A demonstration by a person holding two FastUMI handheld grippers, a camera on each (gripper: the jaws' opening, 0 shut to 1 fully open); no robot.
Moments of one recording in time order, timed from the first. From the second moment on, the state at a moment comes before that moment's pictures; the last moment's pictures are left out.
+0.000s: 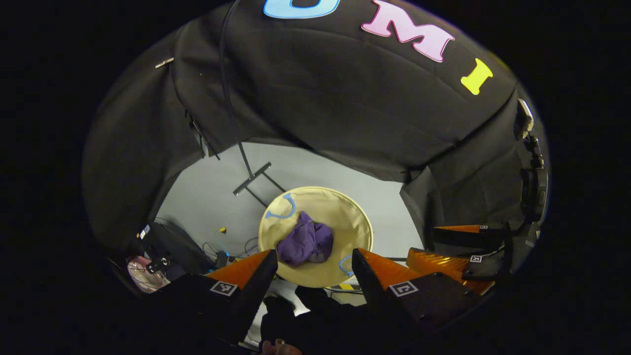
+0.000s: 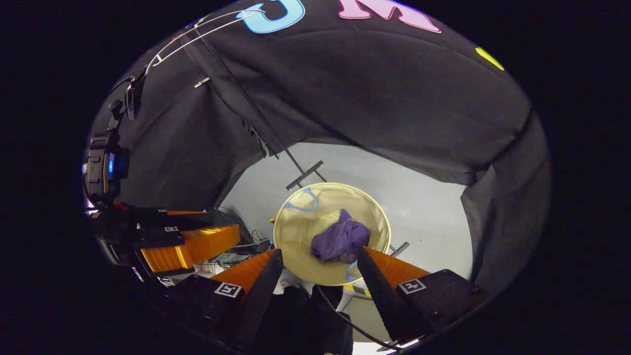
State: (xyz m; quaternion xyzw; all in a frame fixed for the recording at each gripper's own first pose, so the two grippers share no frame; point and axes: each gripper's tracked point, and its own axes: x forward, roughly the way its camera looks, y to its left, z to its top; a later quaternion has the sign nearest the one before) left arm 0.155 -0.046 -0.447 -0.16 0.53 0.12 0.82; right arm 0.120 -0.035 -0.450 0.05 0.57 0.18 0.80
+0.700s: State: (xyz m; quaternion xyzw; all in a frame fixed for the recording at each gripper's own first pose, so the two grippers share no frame) left arm 0.097 -0.002 -0.193 -0.05 0.18 0.04 0.98; right arm 0.112 0.011 -0.196 0.08 0.24 0.11 0.96
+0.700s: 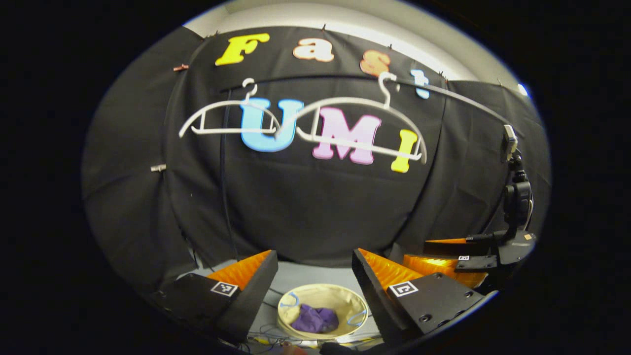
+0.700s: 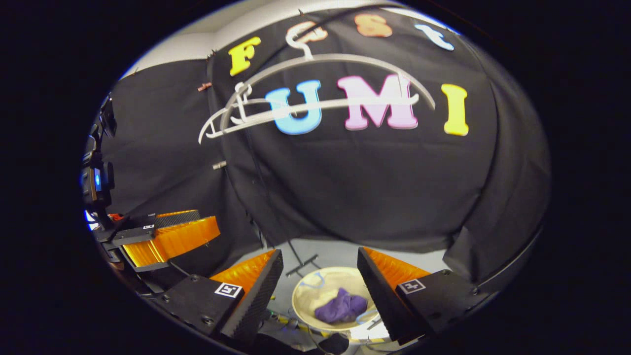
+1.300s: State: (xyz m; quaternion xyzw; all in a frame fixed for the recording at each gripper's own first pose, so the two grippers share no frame) left arm 0.014 0.027 -0.031 0.01 -0.01 0.02 1.00; right arm 0.019 0.039 -0.029 0.06 -0.02 0.06 1.00
